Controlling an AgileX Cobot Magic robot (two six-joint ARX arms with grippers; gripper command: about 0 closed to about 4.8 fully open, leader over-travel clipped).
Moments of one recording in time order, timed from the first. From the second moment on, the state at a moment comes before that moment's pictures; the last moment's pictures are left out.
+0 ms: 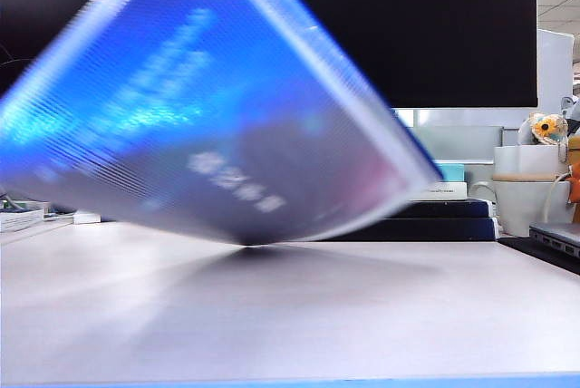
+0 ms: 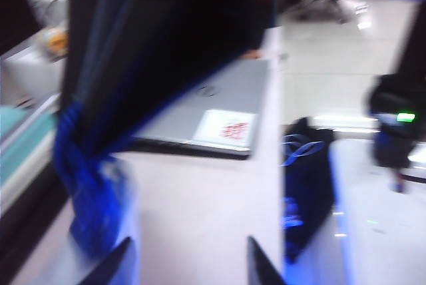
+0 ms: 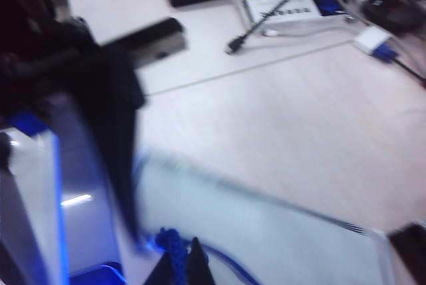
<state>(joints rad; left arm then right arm) -0.55 0.88 0.74 -0.16 0.76 0.35 0.82 1.29 1.38 -0.63 -0.36 -0.25</state>
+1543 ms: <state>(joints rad) -0.61 0.90 0.74 -0.20 0.48 0.30 0.80 1.30 1.38 -0.81 -0.17 -0.23</state>
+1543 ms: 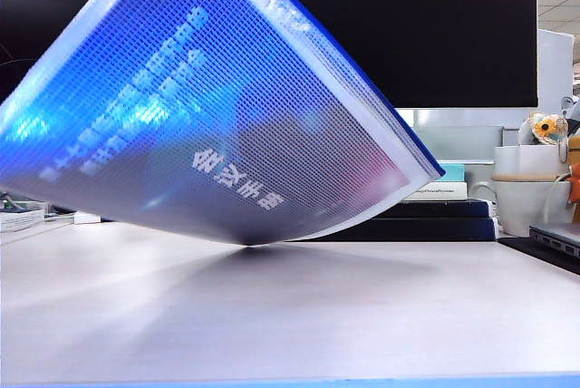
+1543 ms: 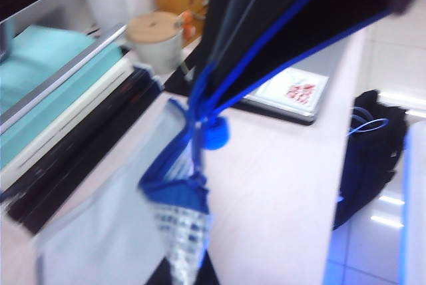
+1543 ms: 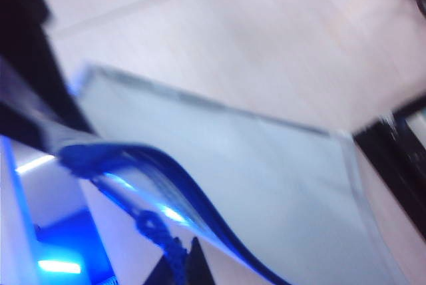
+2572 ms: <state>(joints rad) -0.61 0.89 0.74 -0.24 0.51 0.39 0.60 1.28 1.27 -0.67 -0.50 -0.15</state>
